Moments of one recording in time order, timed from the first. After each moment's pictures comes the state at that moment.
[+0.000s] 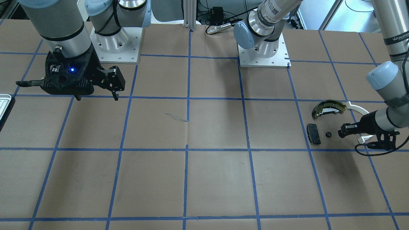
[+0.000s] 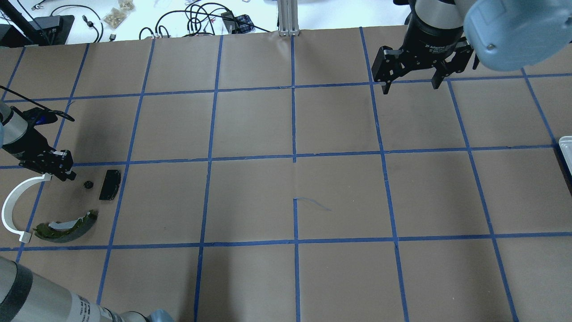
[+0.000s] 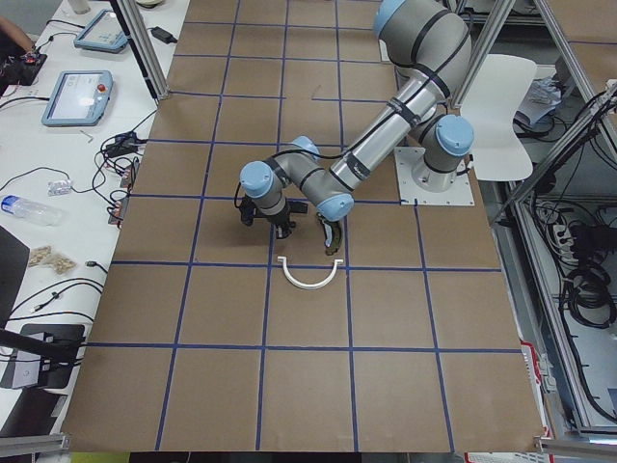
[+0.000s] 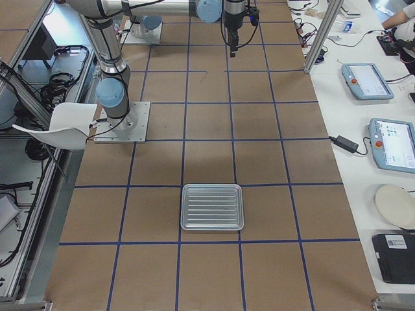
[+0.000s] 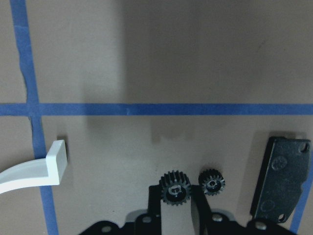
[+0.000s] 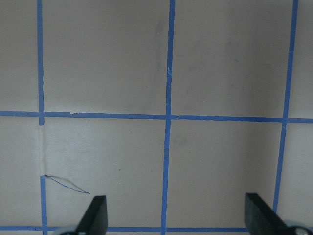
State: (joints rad) left arm -0.91 -2.01 -1.74 -1.19 1.62 0.63; right arm 1.62 -1.48 1.52 -1.64 -1.61 0.00
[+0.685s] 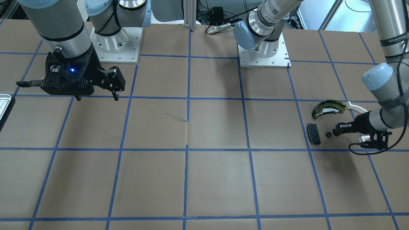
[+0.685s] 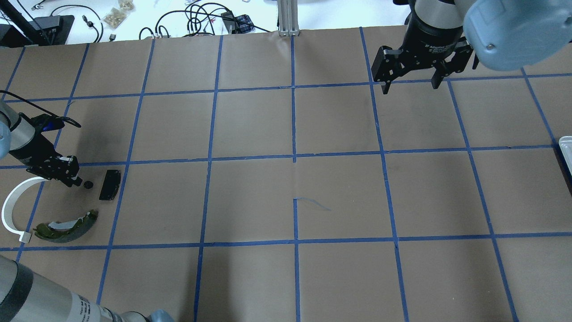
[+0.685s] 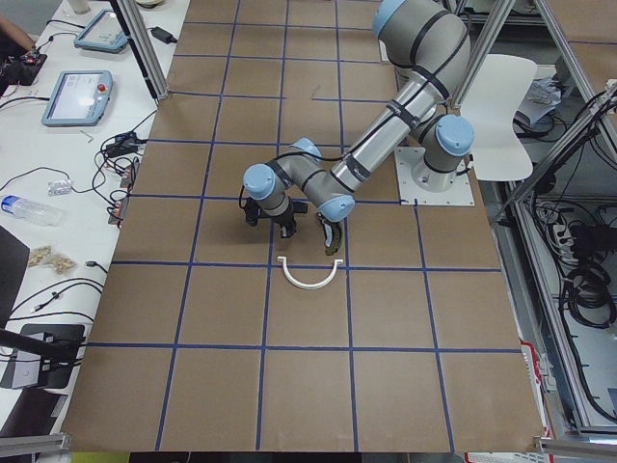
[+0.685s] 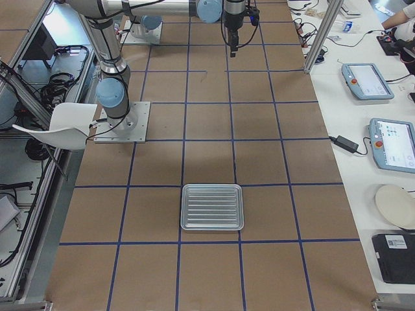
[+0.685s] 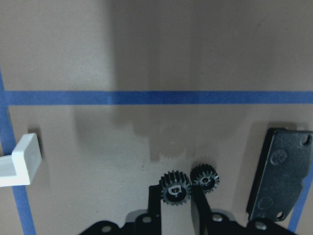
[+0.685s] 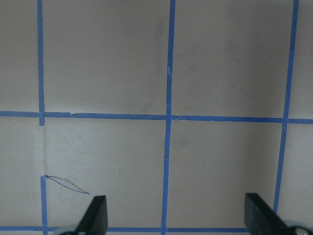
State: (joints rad) left arm -0.91 -2.02 -1.77 -1.19 1.62 0.64; right arm 1.62 -1.48 1.51 -1.64 -1.61 0.00
